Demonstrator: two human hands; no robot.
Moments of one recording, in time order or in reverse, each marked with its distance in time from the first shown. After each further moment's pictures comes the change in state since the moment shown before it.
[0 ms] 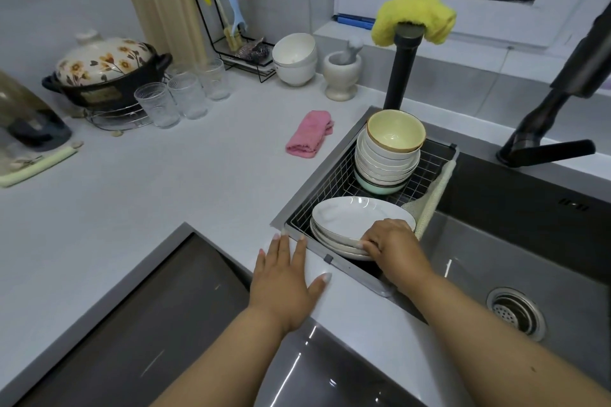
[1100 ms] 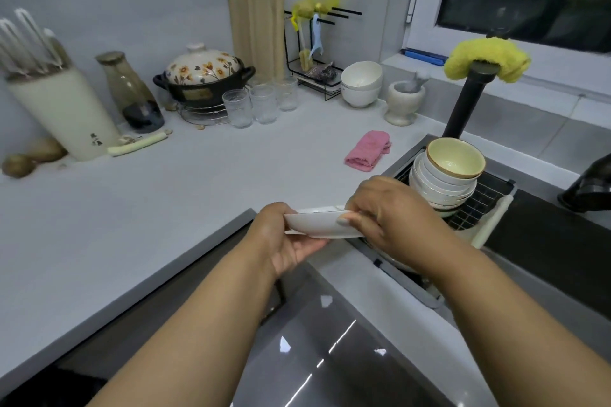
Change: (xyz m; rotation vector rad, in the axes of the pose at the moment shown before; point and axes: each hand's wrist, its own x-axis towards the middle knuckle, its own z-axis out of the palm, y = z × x) left_hand -0.056 -0.050 -0.116 -2.167 -0.012 -0.561; right_hand 0.016 -0.151 -0.089 0.017 0.196 -0.669
